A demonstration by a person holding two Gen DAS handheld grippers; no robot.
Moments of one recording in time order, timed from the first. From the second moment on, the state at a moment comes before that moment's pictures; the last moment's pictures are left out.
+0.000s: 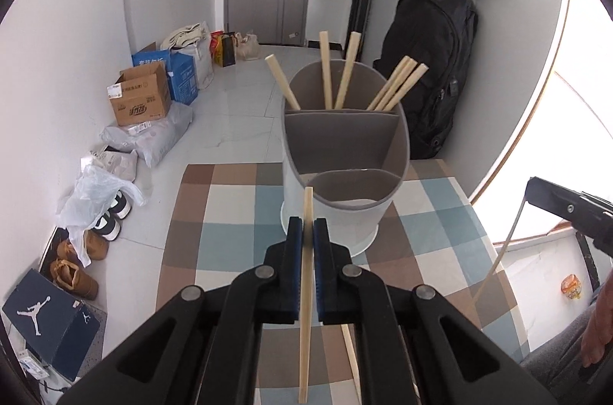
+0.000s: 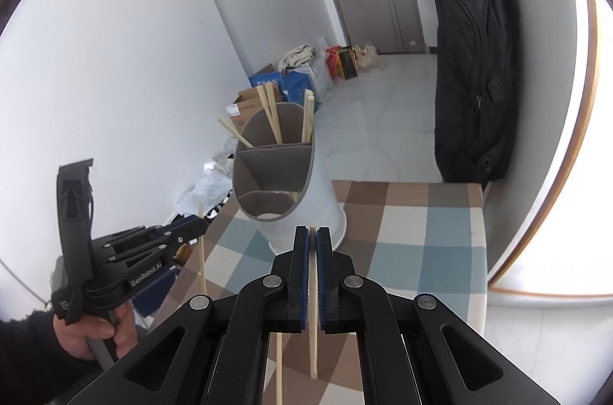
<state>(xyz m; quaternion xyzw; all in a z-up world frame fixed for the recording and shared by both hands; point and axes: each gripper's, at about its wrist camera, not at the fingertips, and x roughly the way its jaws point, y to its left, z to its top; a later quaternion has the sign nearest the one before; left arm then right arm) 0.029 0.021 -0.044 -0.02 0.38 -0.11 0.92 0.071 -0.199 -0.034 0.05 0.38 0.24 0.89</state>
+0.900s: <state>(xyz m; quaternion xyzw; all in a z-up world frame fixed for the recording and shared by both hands) 0.024 0.026 -0.003 -0.03 0.32 -0.14 0.94 0.071 -0.171 -0.007 0.04 0.32 0.25 0.91</state>
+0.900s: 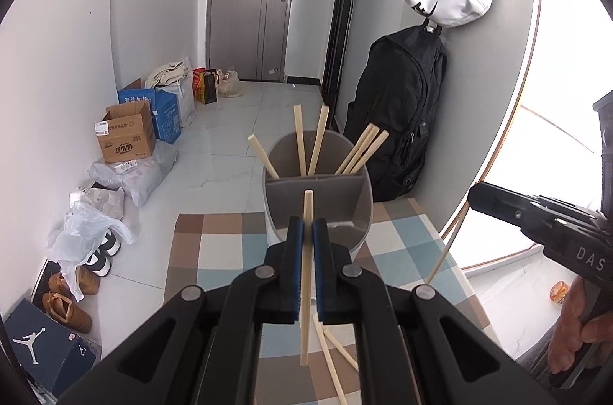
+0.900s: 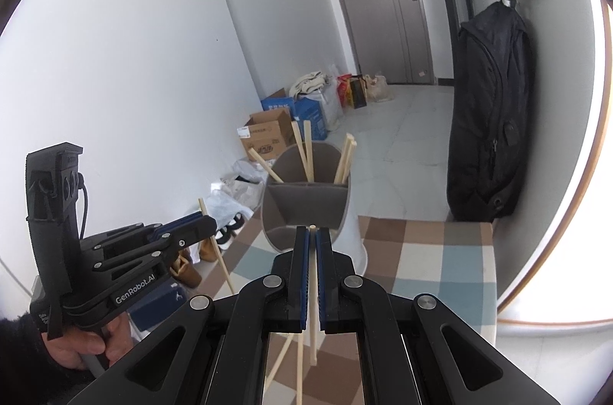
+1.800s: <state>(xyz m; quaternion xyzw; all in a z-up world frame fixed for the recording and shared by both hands) 0.105 0.031 0.108 -0.07 0.28 -0.14 0.95 0.172 -0.151 0.121 0.07 0.27 0.25 0.93</state>
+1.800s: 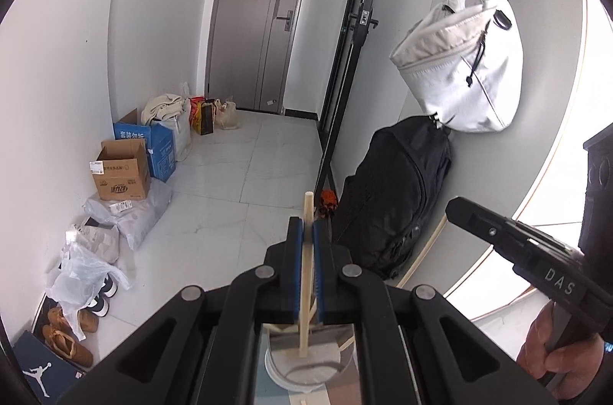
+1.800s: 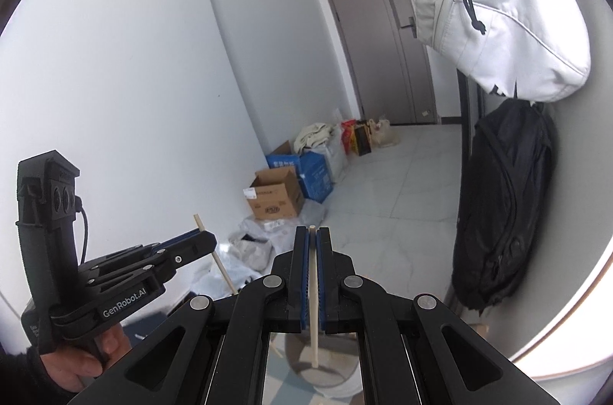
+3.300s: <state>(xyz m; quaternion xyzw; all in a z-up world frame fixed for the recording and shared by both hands) 0.090 0.042 0.043 -0.07 0.35 -0.15 0.92 0.147 -0.197 0.031 0.10 0.33 0.22 0.91</state>
